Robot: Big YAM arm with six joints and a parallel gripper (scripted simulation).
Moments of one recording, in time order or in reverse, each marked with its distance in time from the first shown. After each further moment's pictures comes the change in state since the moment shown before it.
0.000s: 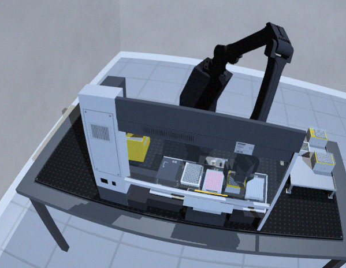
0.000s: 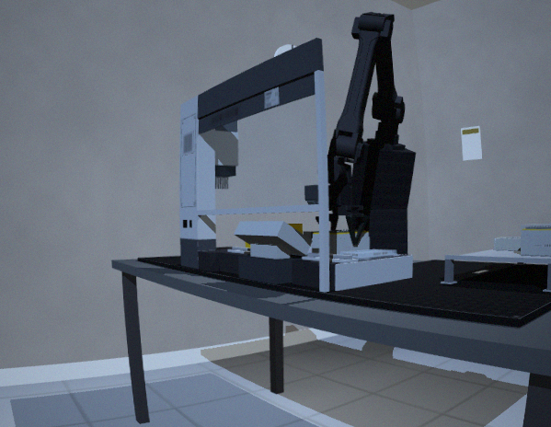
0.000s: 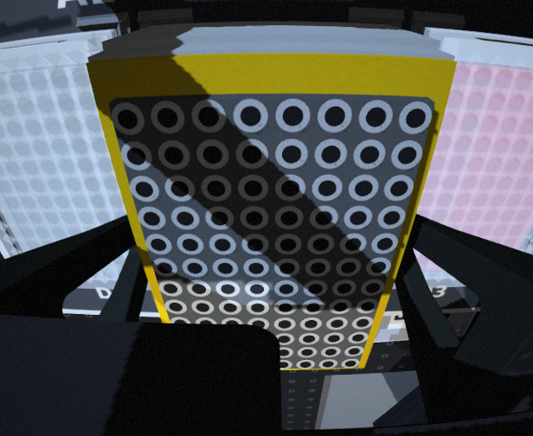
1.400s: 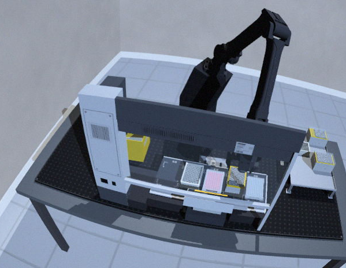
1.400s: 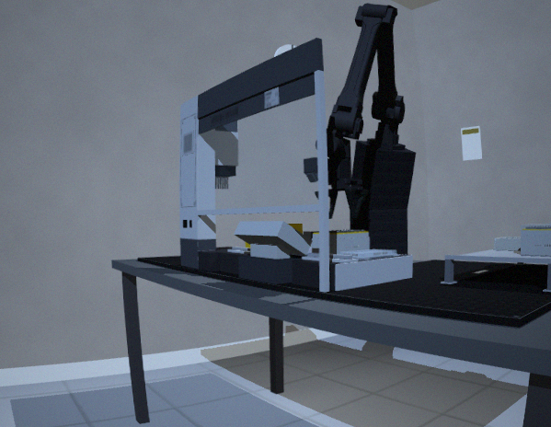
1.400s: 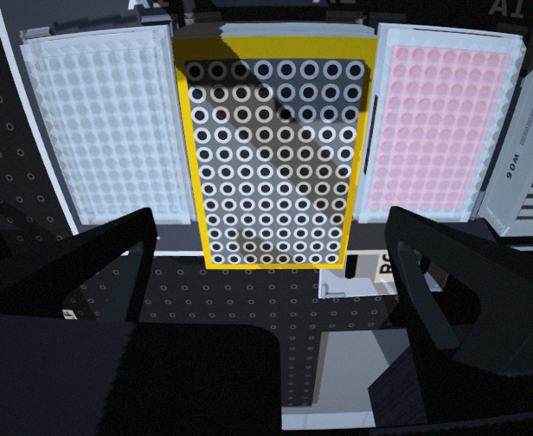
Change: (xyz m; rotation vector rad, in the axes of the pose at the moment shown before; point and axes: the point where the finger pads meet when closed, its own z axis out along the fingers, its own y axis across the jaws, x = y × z) arm -0.003 0.002 -0.066 -0.004 -0.009 0.005
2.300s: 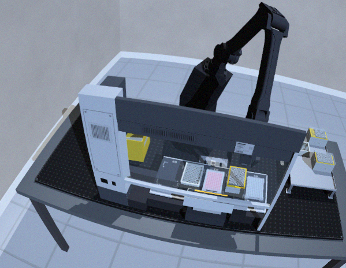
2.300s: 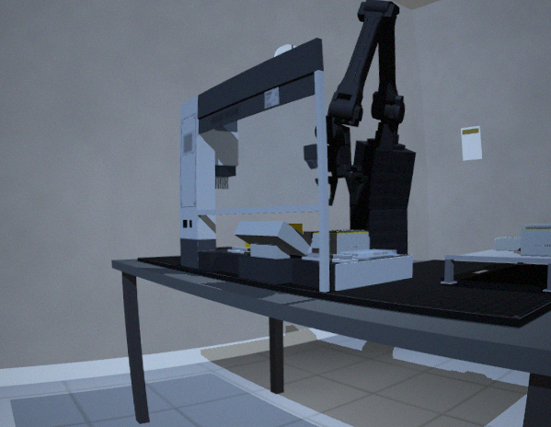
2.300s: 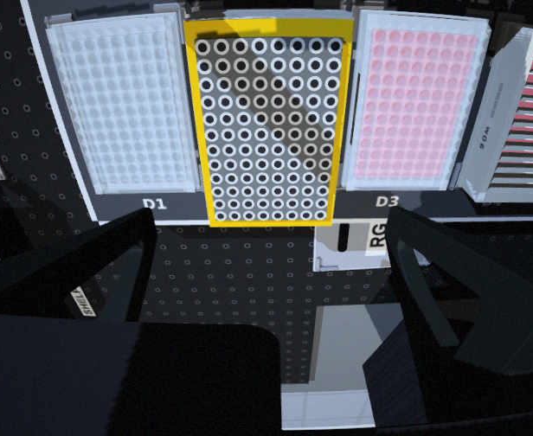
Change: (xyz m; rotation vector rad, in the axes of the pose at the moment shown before) arm 0.004 -0.002 -0.035 0.005 0.011 0.001
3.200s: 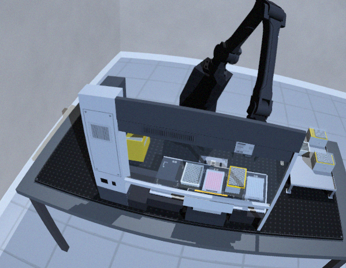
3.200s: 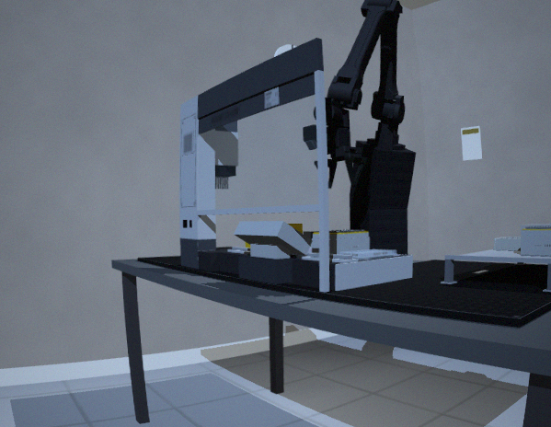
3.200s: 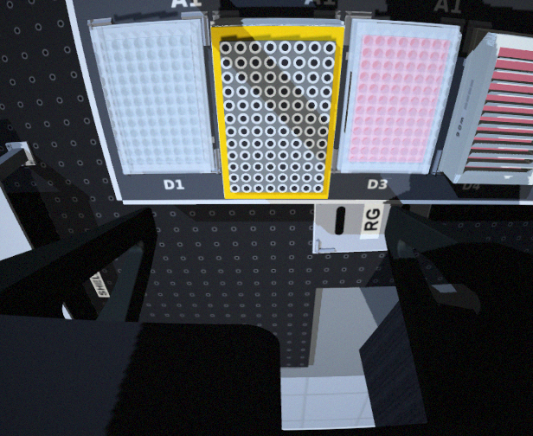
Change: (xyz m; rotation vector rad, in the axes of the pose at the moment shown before) arm -0.005 0.004 -0.046 -0.008 -0.015 -0.006
